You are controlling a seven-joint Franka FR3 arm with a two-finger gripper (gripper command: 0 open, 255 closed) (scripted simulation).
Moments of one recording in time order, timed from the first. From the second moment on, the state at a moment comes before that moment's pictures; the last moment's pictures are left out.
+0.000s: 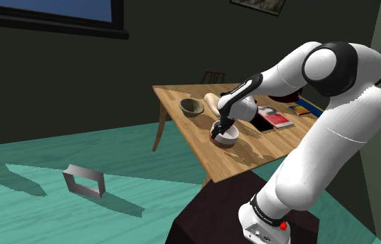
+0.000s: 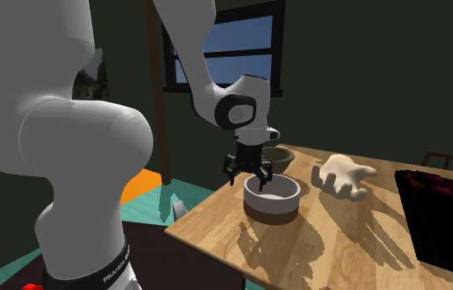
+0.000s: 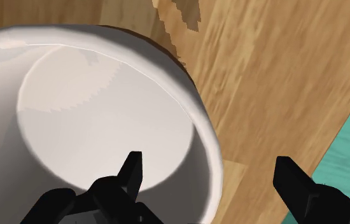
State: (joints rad) arm -0.01 0.04 -0.55 -2.63 0.32 2.72 -0.73
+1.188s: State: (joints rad) arm -0.02 -0.05 -0.56 -2.63 0.18 2.65 -0.62
